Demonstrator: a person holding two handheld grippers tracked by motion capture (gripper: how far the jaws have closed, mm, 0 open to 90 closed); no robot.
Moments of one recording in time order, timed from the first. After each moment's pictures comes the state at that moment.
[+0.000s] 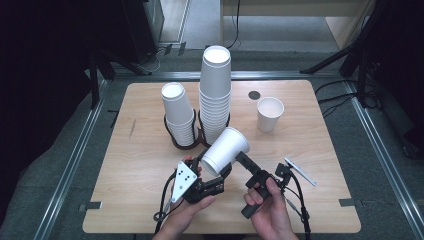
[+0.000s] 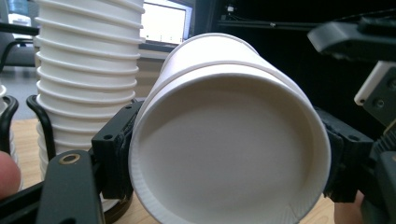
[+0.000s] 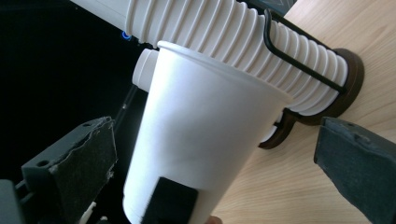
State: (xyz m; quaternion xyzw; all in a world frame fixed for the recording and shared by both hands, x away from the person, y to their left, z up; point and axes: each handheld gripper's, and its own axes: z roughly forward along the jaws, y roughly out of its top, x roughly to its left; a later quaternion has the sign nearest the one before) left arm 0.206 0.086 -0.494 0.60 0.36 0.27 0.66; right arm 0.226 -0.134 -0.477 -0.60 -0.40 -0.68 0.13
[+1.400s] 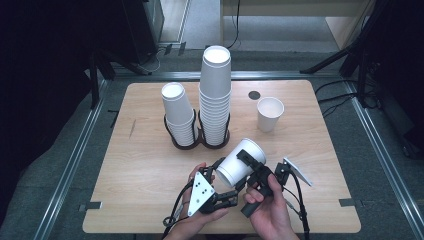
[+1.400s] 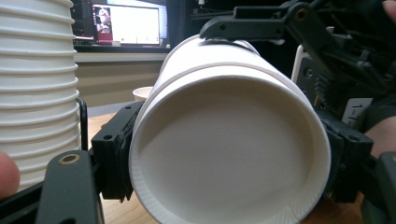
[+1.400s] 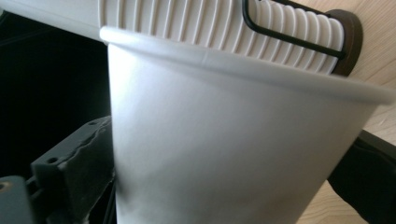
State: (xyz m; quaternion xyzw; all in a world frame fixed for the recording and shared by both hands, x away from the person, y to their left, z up) left arm 0.191 0.057 -0.502 0.63 0.30 0.27 0.66; right arm 0.234 -0.136 -0.489 -0.64 -0.34 -0.65 0.21
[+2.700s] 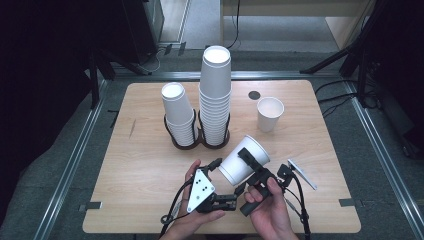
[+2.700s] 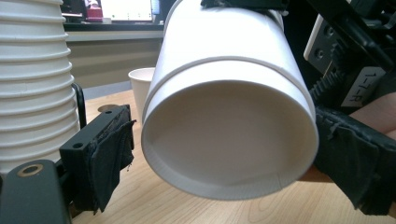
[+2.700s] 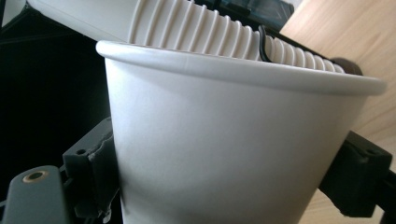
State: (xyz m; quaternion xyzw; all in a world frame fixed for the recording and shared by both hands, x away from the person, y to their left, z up) left arm 0.191 0.063 -0.492 0.67 0.30 0.25 0.63; right arm 0.225 -0.135 -0.478 -0.61 -0.36 -0.70 0.12
